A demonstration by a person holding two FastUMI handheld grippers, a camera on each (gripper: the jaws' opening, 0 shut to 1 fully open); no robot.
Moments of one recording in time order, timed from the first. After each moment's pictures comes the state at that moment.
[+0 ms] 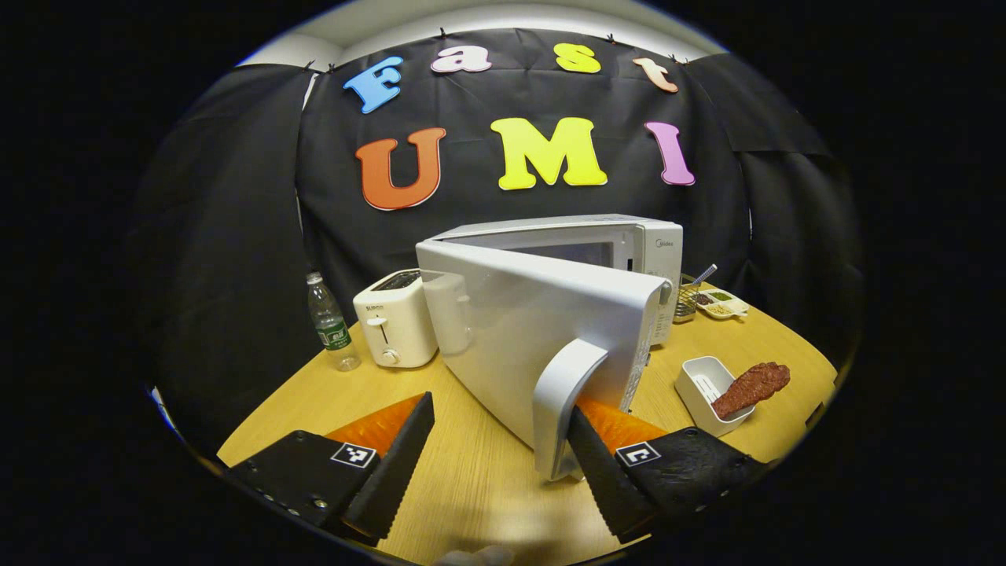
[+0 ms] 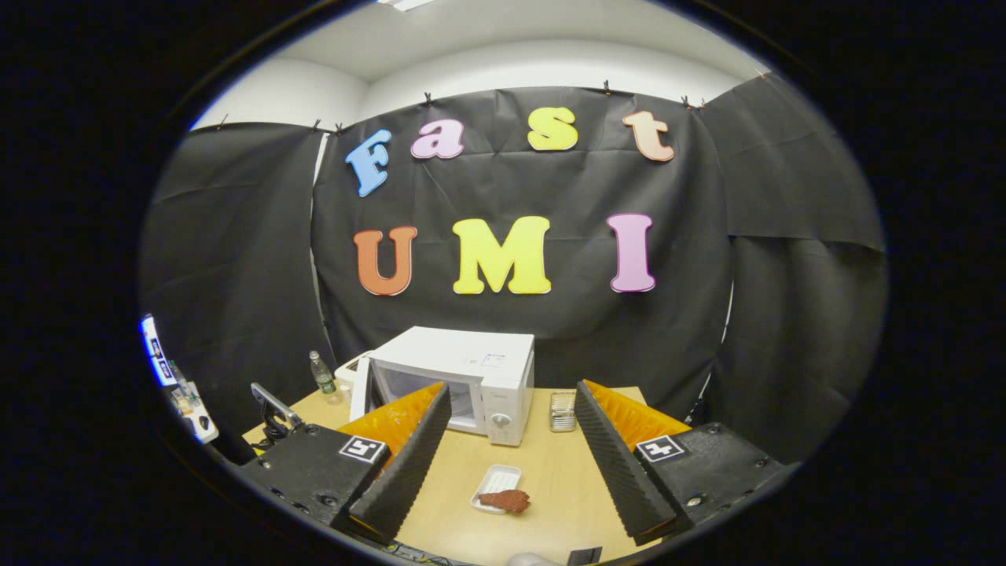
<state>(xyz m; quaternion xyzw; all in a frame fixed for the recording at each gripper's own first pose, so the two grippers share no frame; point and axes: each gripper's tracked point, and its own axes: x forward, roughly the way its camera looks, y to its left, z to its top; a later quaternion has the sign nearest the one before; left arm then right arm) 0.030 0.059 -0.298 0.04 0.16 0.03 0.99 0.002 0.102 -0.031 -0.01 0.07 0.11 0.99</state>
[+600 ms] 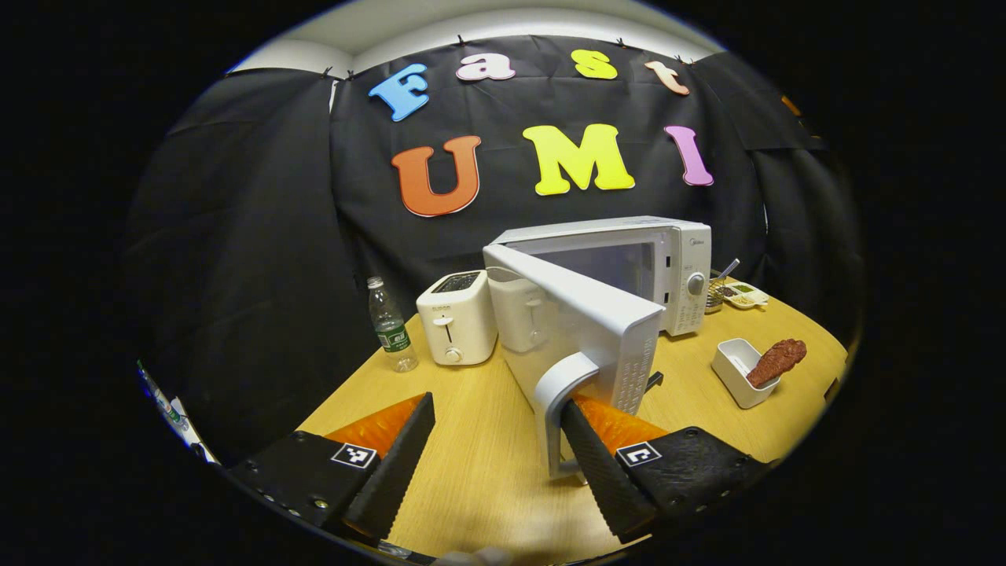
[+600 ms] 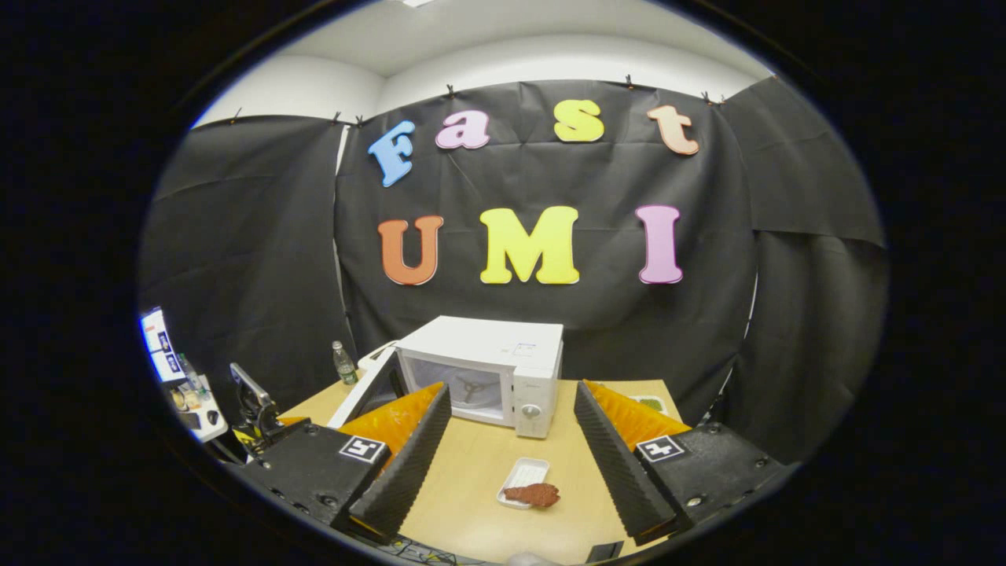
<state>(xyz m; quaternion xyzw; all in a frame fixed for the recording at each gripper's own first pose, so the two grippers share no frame) -0.012 0.145 -0.290 0.05 0.16 0.06 0.98 -0.005 0.145 -0.054 -0.01 0.08 0.15 0.99</state>
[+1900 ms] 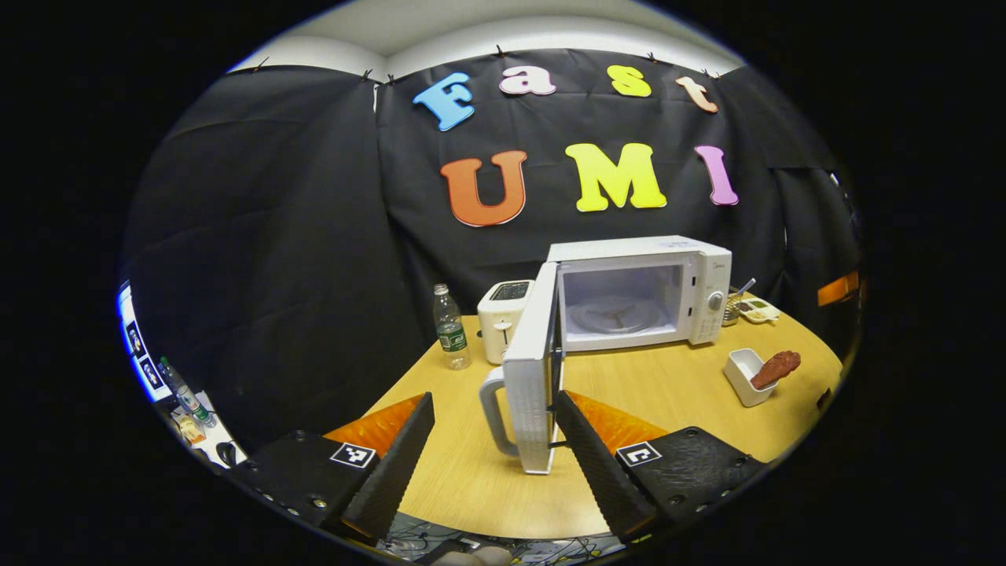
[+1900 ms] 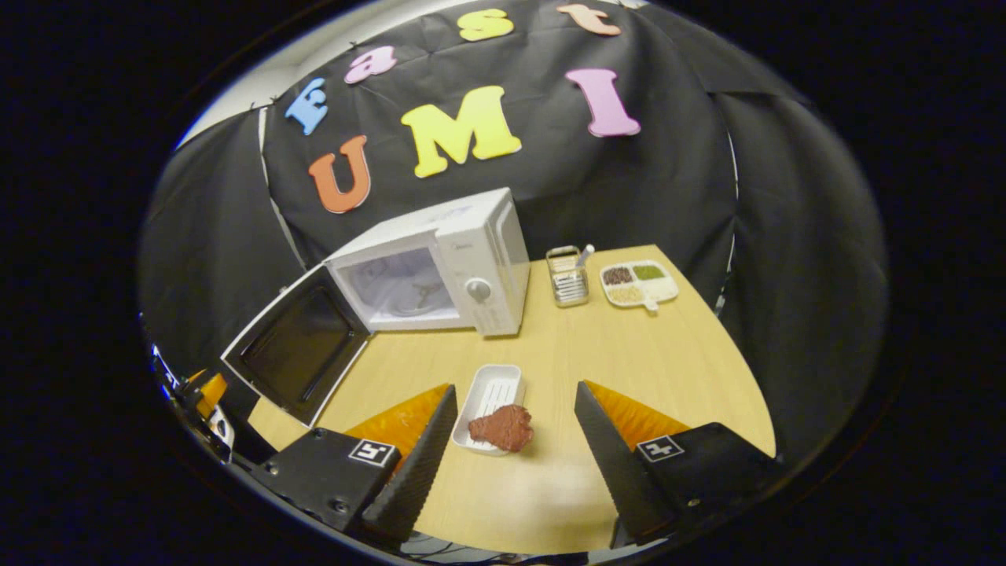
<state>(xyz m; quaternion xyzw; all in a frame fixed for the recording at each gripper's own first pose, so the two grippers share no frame) -0.075 0.175 -0.232 0.04 0.14 0.09 0.98 0.060 0.076 -0.302 0.10 0.29 0.12 0.94</state>
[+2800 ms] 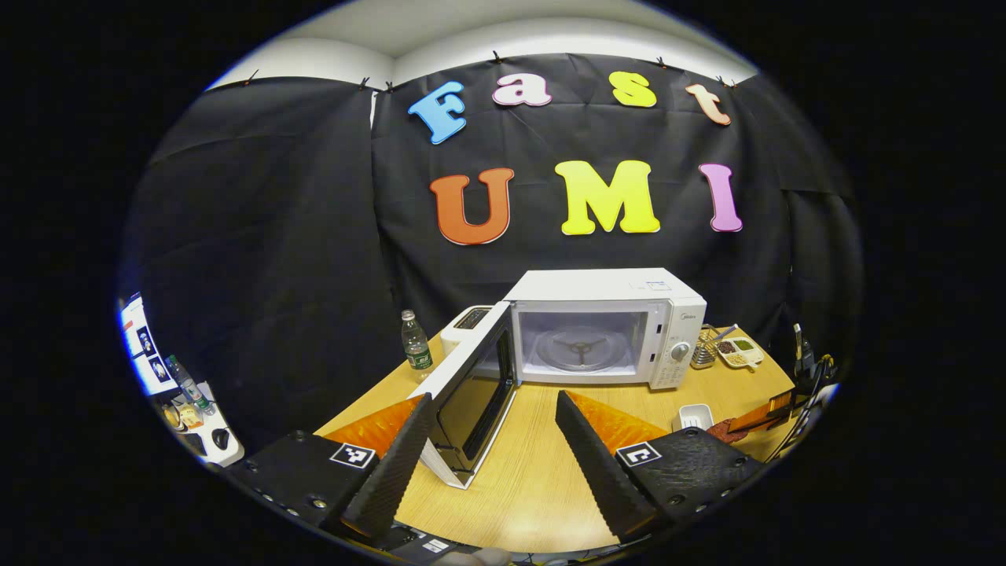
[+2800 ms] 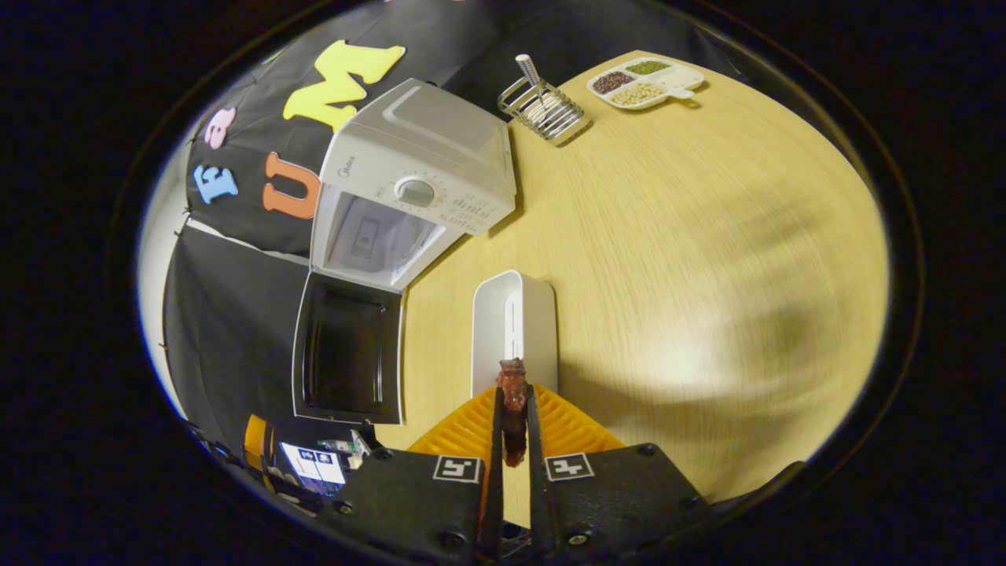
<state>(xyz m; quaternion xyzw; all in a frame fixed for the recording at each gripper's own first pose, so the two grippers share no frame) -0.045 0.080 -0.172 0.02 0.15 0.15 0.98 0.103 0.109 -0.397 0.33 0.49 0.23 0.77</state>
